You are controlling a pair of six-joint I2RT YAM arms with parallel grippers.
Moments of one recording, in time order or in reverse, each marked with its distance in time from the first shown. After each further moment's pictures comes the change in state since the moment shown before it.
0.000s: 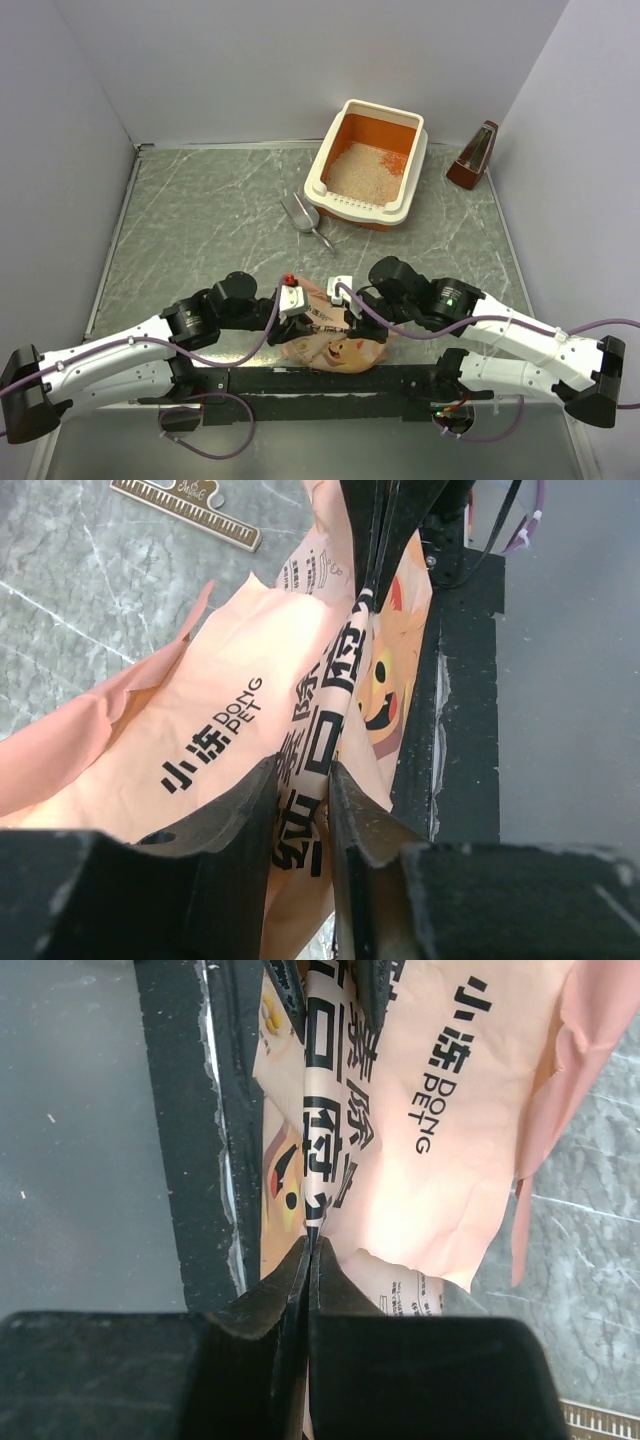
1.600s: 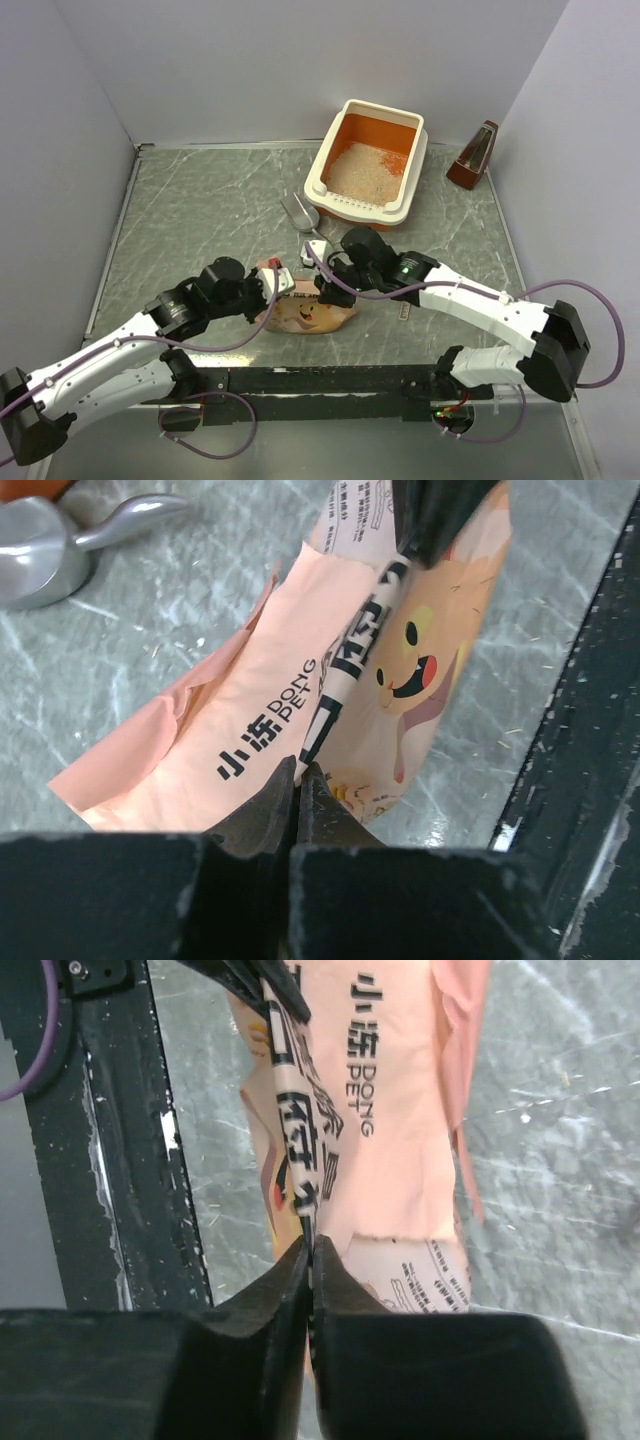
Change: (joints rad) left arm 0.175 -0.035 0.104 -0.317 -0.251 0.208; right arm -0.135 0.297 0.081 0.291 -0.018 -0.038
